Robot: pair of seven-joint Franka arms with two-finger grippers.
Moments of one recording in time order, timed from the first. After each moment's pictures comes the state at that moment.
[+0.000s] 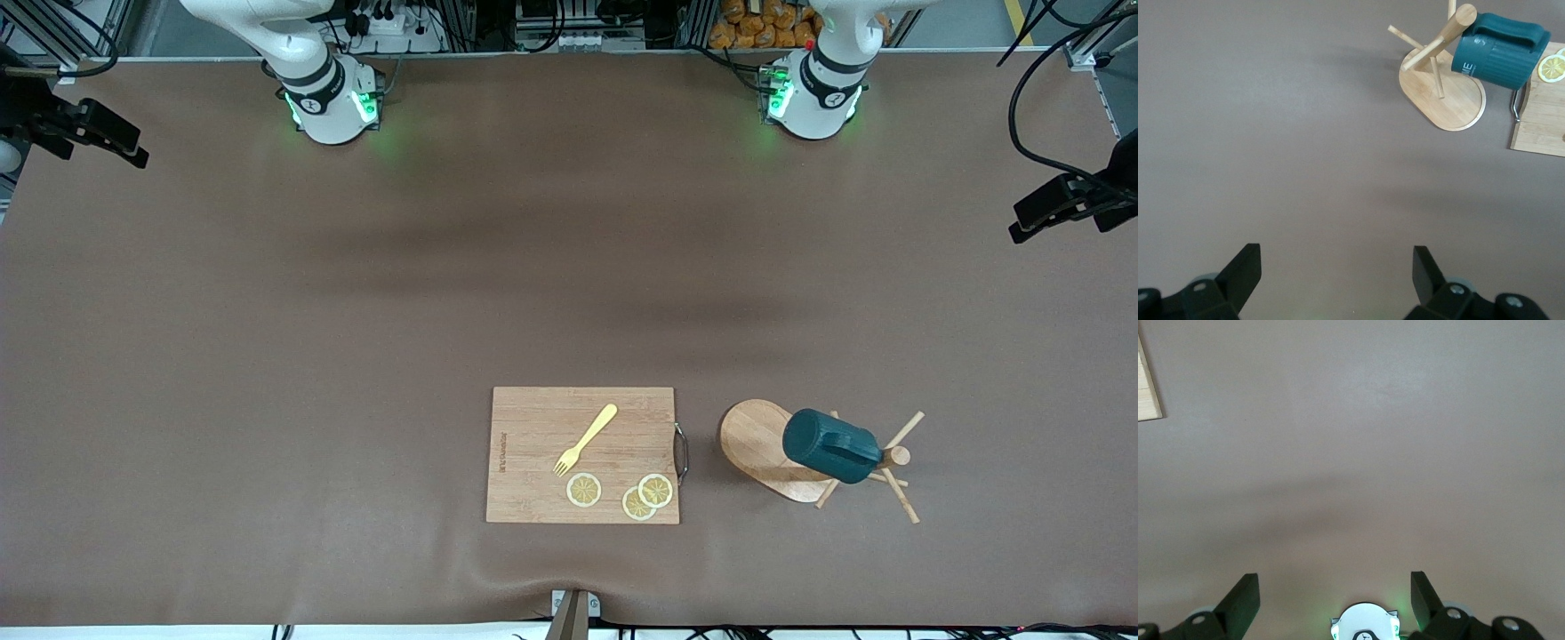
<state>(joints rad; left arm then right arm) 0.09 0.02 -0.11 -1.47 0.04 1.49 -0.14 0.07 -0.24 -0.09 -1.76 -0.02 1.43 0.12</state>
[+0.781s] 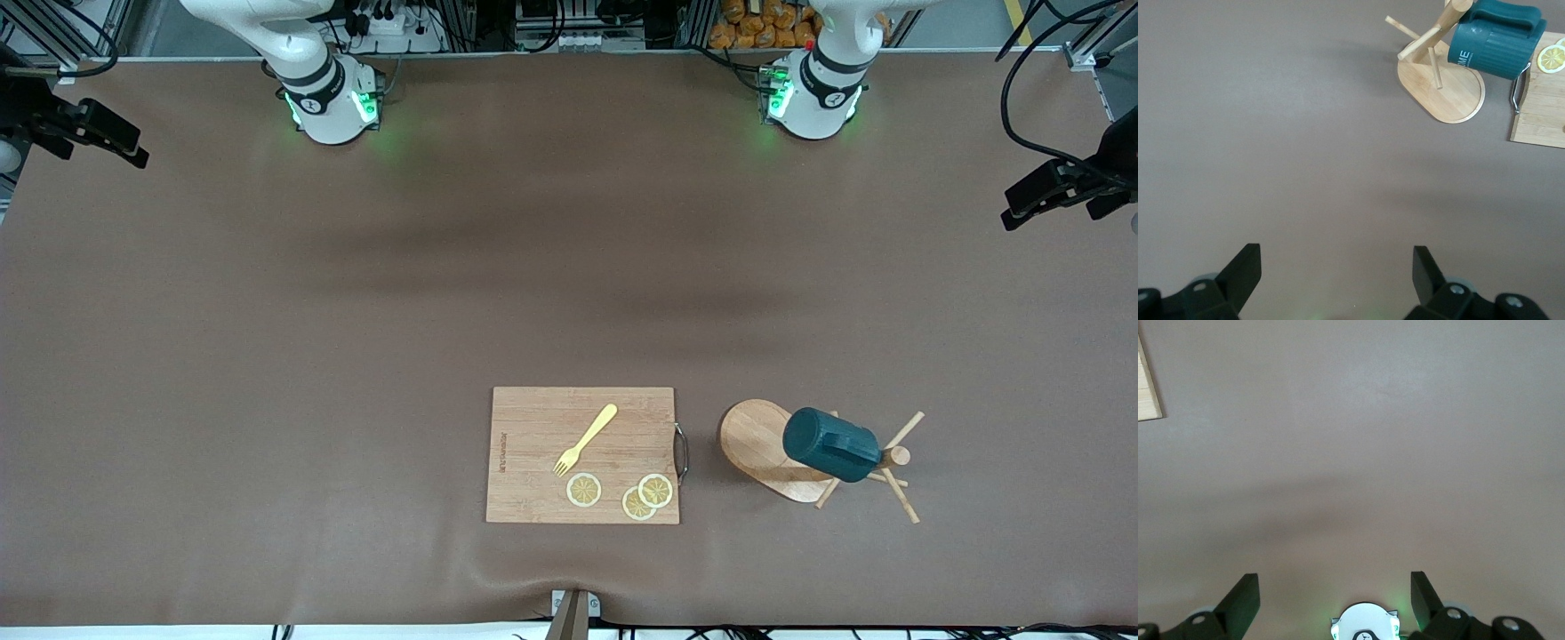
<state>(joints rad) 0.08 -0.01 -0.11 -1.50 0.04 1.49 -0.14 0.07 -0.24 -0.09 -1.76 -0.02 1.43 0.12</state>
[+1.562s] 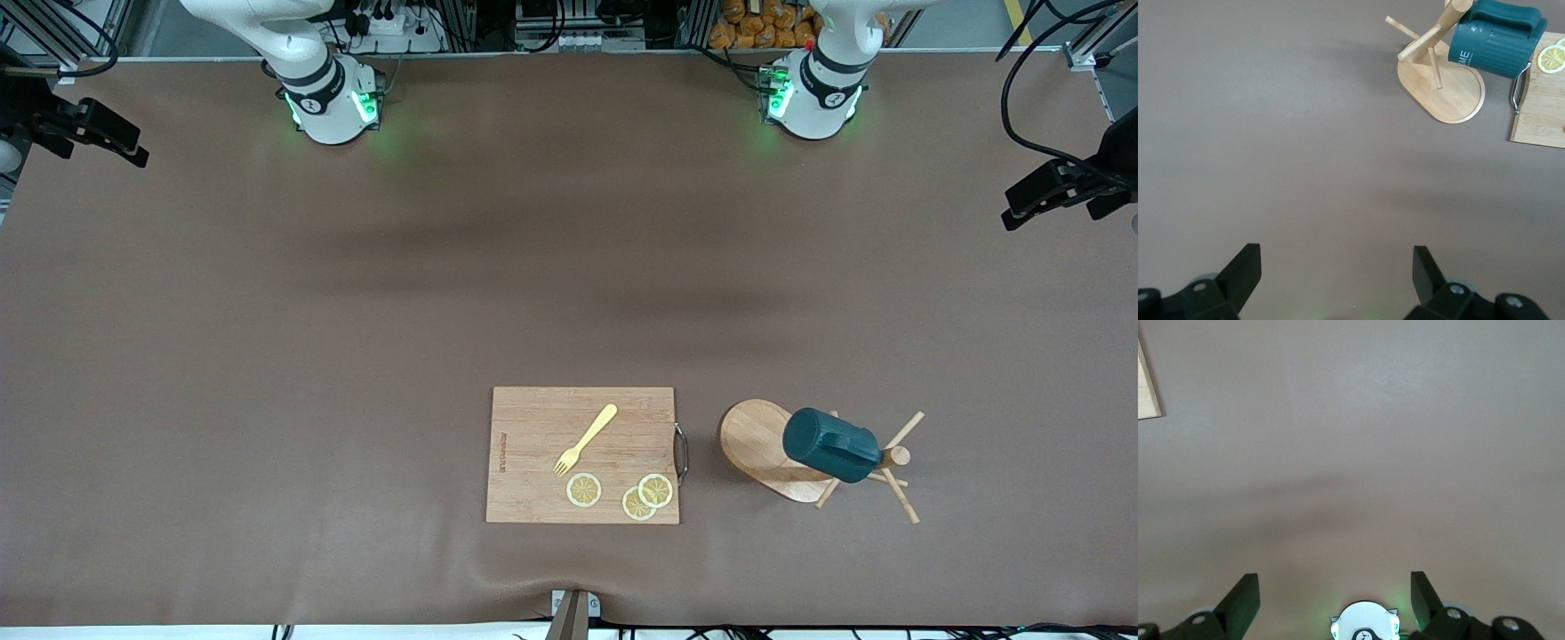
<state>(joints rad) 0.08 -0.01 -0.11 -1.50 0.04 1.49 -0.14 0.07 -0.24 -0.09 -1.76 -0.02 1.42 0.12</state>
